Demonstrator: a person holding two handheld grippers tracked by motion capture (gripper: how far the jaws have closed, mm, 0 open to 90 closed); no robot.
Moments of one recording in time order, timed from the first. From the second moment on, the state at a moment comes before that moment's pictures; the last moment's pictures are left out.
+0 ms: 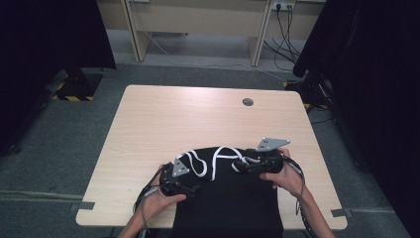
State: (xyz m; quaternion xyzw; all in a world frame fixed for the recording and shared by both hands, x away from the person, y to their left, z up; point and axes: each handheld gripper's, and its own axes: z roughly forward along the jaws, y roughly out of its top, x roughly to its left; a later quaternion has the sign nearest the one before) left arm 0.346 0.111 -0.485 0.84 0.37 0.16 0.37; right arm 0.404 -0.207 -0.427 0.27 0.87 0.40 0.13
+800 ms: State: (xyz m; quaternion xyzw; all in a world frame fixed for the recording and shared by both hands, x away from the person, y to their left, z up) left arm 0.344 0.111 -0.485 0.84 0.37 0.16 0.37; right arm 0.365 -0.251 -0.429 0.30 0.84 0.43 0.15
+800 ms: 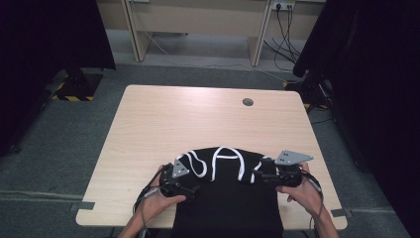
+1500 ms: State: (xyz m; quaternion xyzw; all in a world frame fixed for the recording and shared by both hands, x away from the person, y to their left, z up) left arm 0.343 0.111 -0.485 0.84 0.37 0.16 0.37; right arm 0.376 -0.261 -0.459 0.35 0.84 0.39 0.17
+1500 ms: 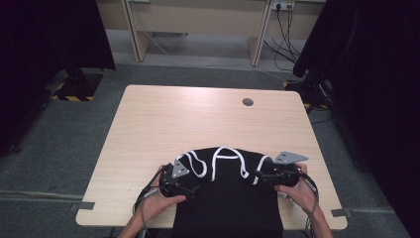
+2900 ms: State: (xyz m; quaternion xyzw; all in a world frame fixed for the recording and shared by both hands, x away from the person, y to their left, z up) left arm 0.351 0.129 -0.485 0.84 0.38 0.16 0.37; right arm 0.359 -0.278 -0.474 0.40 0.84 0.34 0.17
